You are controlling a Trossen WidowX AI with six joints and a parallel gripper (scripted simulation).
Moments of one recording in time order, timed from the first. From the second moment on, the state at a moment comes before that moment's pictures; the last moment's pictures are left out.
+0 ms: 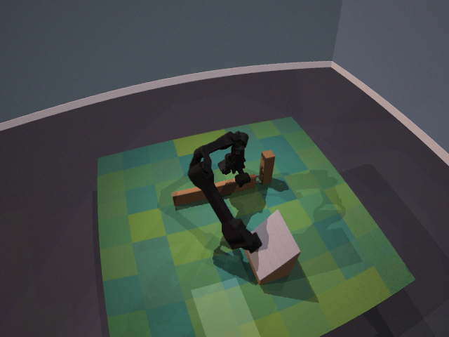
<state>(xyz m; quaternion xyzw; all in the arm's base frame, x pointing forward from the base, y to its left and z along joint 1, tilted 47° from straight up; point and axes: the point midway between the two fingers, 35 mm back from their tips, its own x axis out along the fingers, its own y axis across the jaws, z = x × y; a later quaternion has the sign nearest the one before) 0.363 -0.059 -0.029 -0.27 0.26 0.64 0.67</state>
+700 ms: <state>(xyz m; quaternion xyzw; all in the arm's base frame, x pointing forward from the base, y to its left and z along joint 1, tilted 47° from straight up) 0.364 -0.034 -0.051 -0.27 0.26 0.64 0.67</state>
